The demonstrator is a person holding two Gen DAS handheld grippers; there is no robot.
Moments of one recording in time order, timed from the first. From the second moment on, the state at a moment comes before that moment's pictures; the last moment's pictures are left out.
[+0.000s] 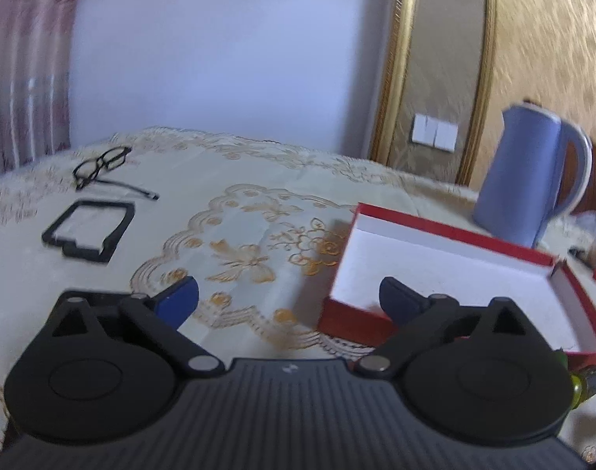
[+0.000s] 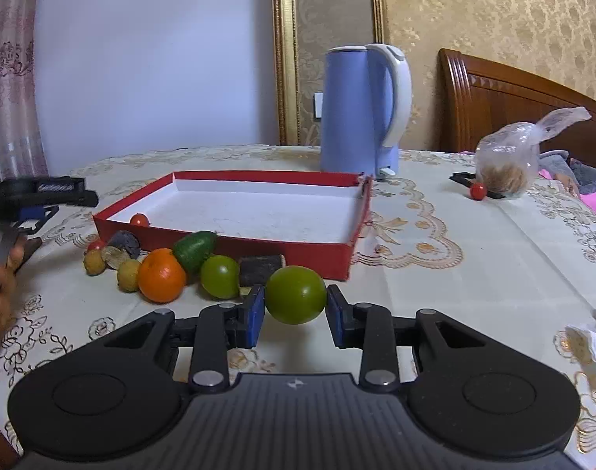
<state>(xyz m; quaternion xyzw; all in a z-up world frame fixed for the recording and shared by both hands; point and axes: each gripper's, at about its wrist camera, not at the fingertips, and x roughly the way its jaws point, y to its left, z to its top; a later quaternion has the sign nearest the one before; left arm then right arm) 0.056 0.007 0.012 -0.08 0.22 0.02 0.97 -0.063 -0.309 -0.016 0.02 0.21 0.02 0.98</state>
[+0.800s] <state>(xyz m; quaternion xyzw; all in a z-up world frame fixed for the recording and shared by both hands) 0.051 0.017 0.012 -0.10 0.21 0.00 0.97 0.101 -0.328 0.012 0.05 0.25 -0.05 0.97</state>
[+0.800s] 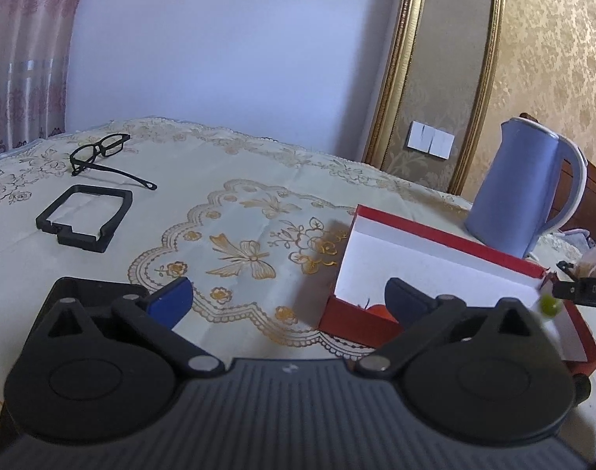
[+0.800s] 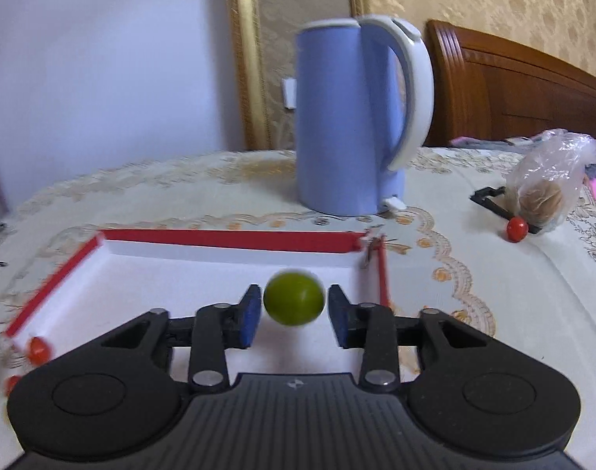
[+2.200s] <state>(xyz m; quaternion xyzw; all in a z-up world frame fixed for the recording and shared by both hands) 0.056 0.017 0.008 -0.10 0.23 0.00 0.97 -0.003 -0.276 -0.029 -0.04 0.25 -0.01 0.97</state>
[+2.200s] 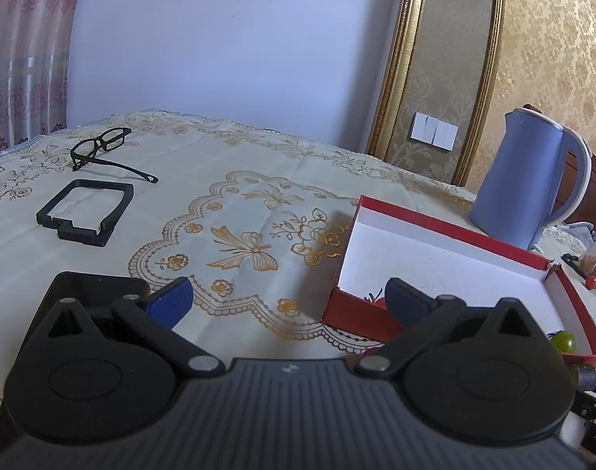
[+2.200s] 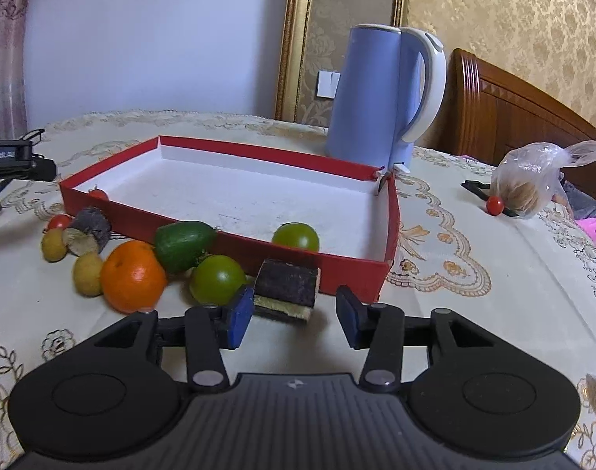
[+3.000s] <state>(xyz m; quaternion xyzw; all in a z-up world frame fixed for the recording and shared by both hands) 0.068 -0.010 -0.004 0.05 0.29 0.04 0.95 -0.049 -0.304 -0.017 0.05 0.20 0.02 0.98</state>
